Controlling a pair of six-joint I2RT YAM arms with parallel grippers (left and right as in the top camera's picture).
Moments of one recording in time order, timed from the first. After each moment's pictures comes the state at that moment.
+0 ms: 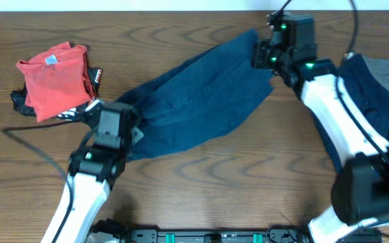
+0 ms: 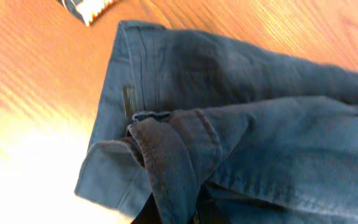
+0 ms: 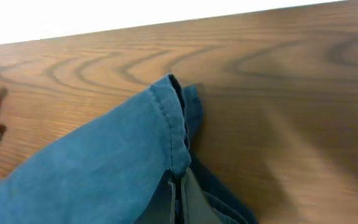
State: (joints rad) left arm -0.23 1.09 0.79 -0.67 -0.25 -0.91; right arm 0.22 1.79 1.41 -0.32 -0.18 0.30
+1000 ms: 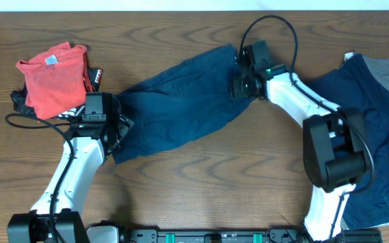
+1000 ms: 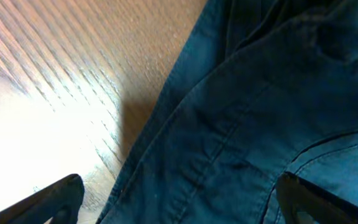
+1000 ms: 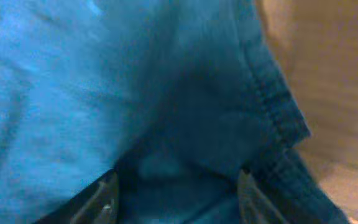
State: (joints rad) left arm 0.02 1.40 0.78 -0.61 -0.12 -0.91; right arm 0.32 2.08 1.41 -0.50 -0.11 0.23
